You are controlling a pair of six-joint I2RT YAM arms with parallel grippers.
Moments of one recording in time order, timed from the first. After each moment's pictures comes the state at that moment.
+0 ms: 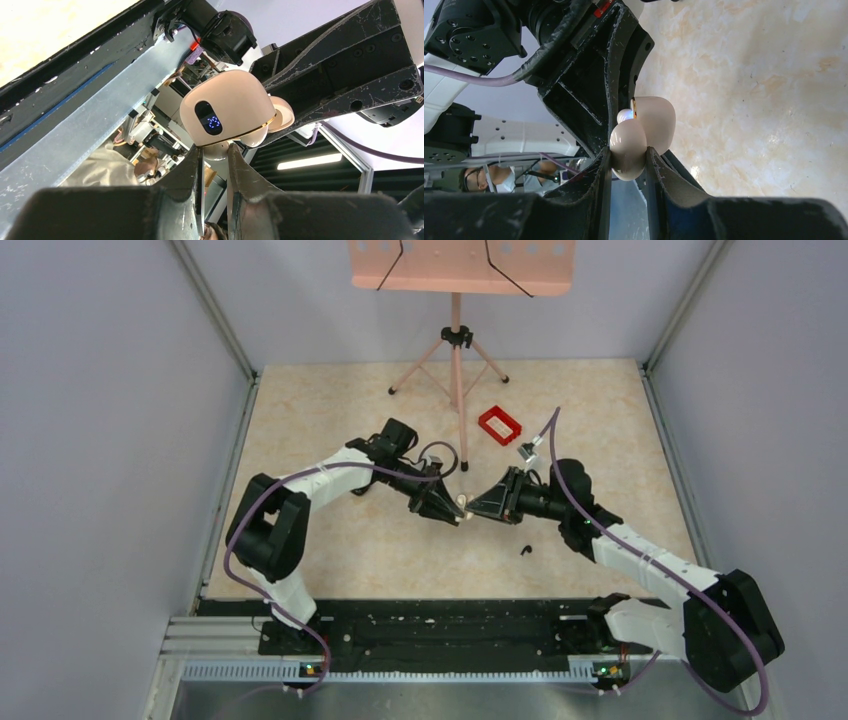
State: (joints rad) left arm -0.53 1.74 1.17 -0.55 1.15 -1.09; right arm 0.50 1.10 0.51 0.27 -0.63 1.04
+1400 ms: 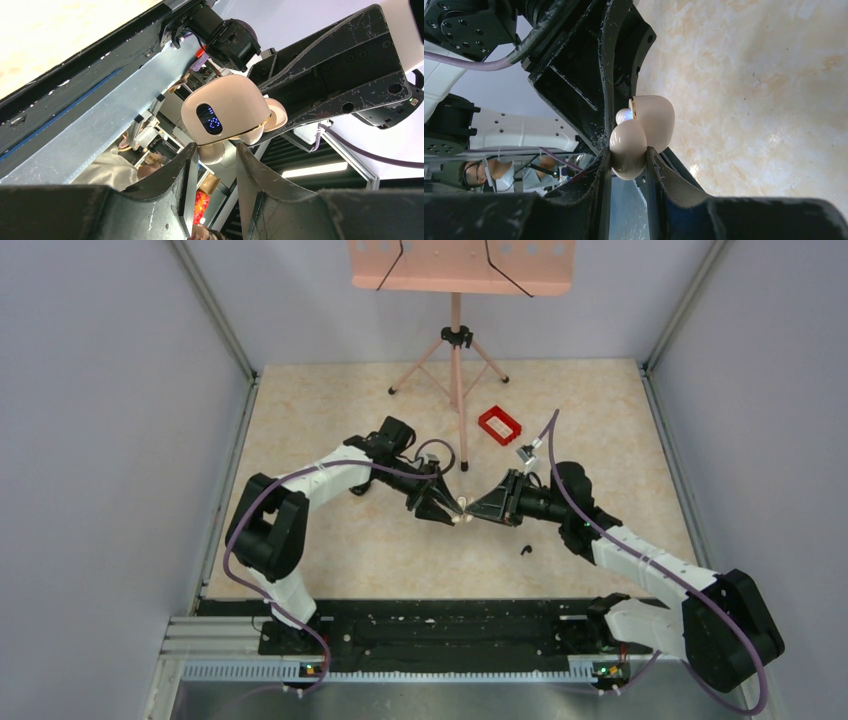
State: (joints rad) left arm -0.52 1.74 1.20 -0.61 1.11 -1.05; right arm 0.50 1.10 0.48 0.31 -0.65 1.03
